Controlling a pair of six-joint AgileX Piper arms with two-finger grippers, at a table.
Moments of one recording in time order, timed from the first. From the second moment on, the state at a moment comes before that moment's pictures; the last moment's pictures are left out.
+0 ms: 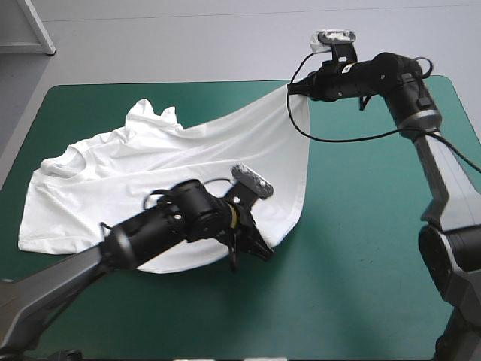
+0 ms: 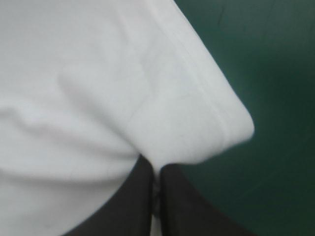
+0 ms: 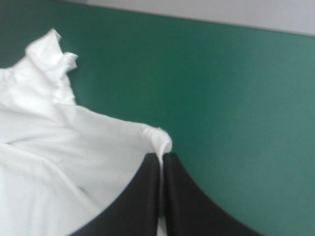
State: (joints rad) left arm -0.97 1.51 -1.35 0.10 1.01 -0.24; right arm 0.21 1.89 -2.02 0.48 0.91 -0.28
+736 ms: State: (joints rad) left arm -0.97 1.23 -2.32 0.78 1.26 -0.01; right arm 0.21 1.29 -2.35 0.04 0.99 -0.07
